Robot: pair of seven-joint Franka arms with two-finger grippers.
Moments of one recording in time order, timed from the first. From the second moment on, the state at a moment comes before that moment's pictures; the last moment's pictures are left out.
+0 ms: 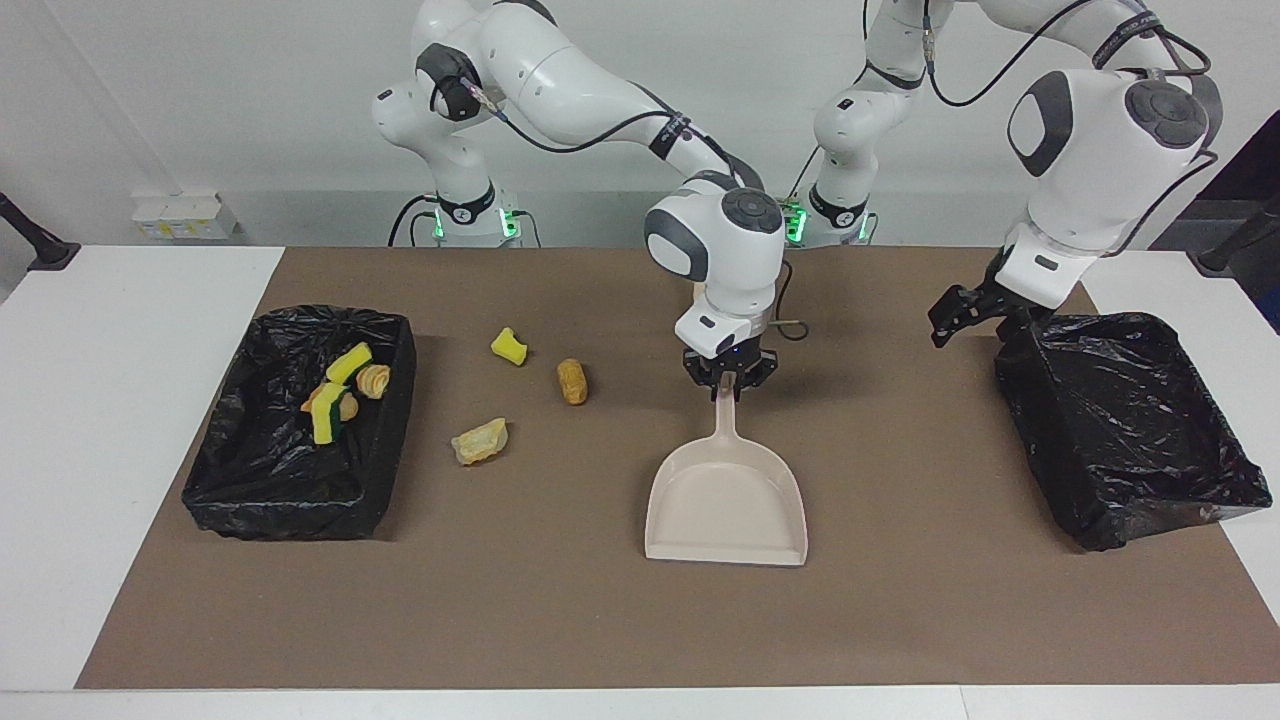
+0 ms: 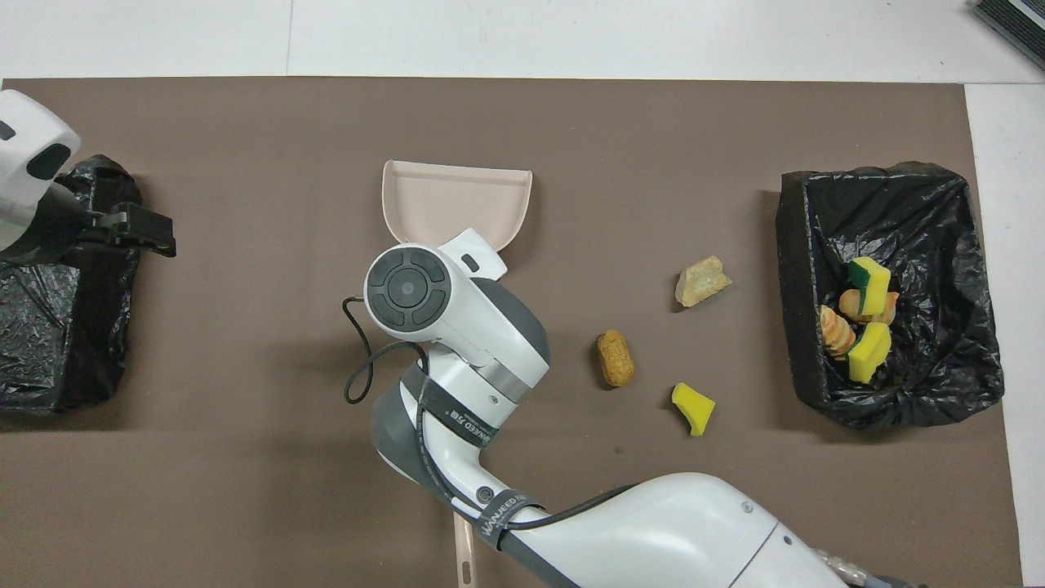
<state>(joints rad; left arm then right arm) 0.44 0.08 -0.51 -1.64 0.03 1.73 -0.16 0.57 0.66 0.21 -1.32 -0.20 2.07 0.92</state>
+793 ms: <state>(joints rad) 0.00 -0.03 -0.07 -1.63 0.02 1.64 -0.16 0.43 0.44 0.21 -1.39 -0.19 1.98 0.92</state>
